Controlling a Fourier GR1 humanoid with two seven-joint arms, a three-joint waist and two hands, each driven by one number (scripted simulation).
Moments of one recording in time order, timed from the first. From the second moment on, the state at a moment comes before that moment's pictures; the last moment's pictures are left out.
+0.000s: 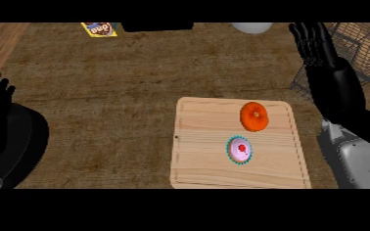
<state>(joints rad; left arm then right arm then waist) -0.03 0.59 0.01 -1.51 0.37 0.41 0.04 -0.37 -0.32 0.10 -1.67 -0.12 -0.05 -0.18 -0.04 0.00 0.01</state>
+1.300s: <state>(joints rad) 0.00 0.57 -0.16 -1.42 0.36 0.16 0.06 -0.34 -0.63 0.23 -1.16 -0.08 0.58 -0.19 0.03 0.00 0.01</state>
